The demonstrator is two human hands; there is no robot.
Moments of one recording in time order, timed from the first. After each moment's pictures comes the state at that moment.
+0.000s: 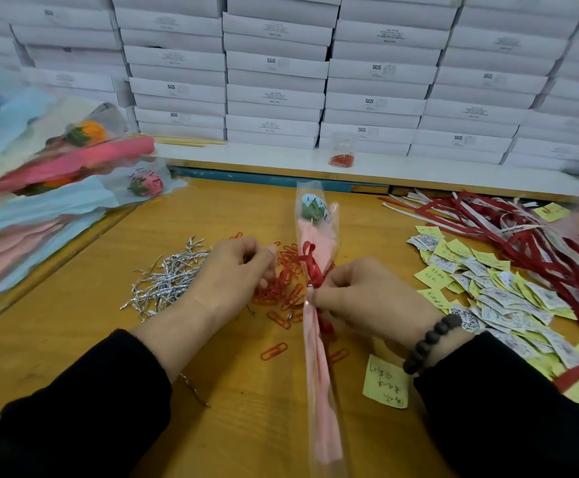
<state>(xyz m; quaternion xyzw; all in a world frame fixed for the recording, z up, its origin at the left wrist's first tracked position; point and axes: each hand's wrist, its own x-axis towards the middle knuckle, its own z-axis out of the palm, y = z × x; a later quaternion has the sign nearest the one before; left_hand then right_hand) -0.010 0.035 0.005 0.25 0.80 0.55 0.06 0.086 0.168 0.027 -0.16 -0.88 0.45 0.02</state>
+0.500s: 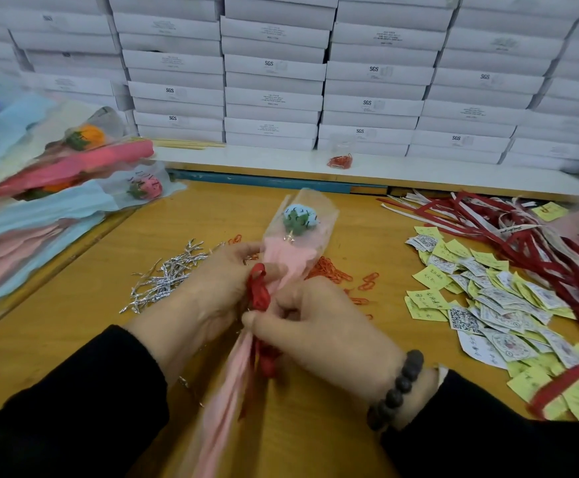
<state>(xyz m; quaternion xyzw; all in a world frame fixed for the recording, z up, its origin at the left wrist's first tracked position) -0.004 0.039 0.012 0.14 0.60 0.74 0.27 0.097 0.120 0.027 -0.04 -0.89 0.44 0.08</state>
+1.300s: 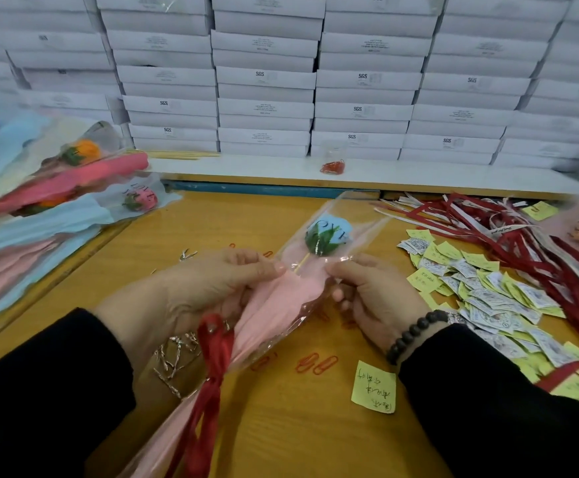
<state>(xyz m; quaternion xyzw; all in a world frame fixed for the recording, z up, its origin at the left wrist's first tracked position) -0.013 0.024 0.036 0.20 0.65 0.60 0.43 0.074 0.193 0.007 -0.21 -0.56 0.79 0.14</state>
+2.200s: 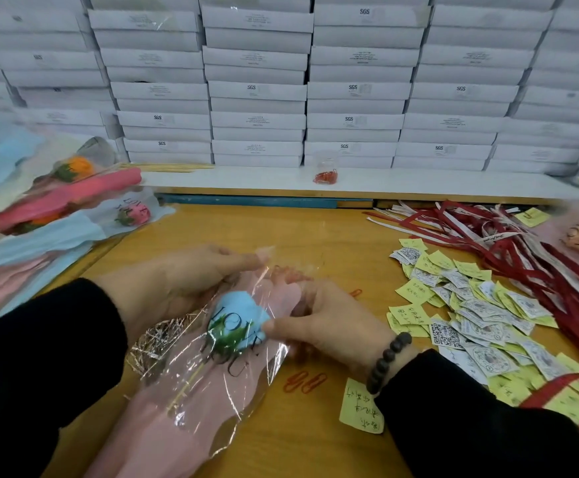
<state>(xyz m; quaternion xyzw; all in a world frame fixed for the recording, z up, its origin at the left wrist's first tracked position) -0.033 0.037 0.053 0.17 0.75 0.54 0.35 0.081 0.176 0.012 -0.01 -0.79 0.62 -0.02</state>
